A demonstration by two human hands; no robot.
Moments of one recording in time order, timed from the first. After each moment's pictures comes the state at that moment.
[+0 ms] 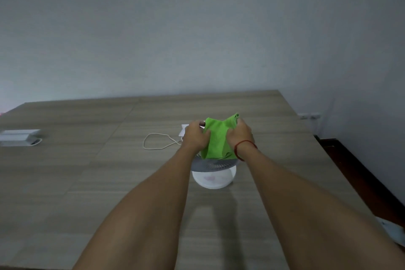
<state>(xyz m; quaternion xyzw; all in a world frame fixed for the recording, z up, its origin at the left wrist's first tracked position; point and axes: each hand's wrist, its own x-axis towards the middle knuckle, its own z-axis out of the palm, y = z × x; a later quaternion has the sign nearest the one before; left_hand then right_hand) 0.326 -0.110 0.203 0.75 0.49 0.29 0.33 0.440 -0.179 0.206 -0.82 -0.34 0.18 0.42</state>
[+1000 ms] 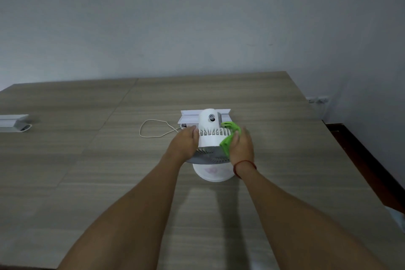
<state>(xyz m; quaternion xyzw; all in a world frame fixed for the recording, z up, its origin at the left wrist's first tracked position) 0.309 -0.064 0.143 0.83 0.46 0.19 0.24 0.448 -0.138 0.100 -0.78 -0.32 0.13 0.52</state>
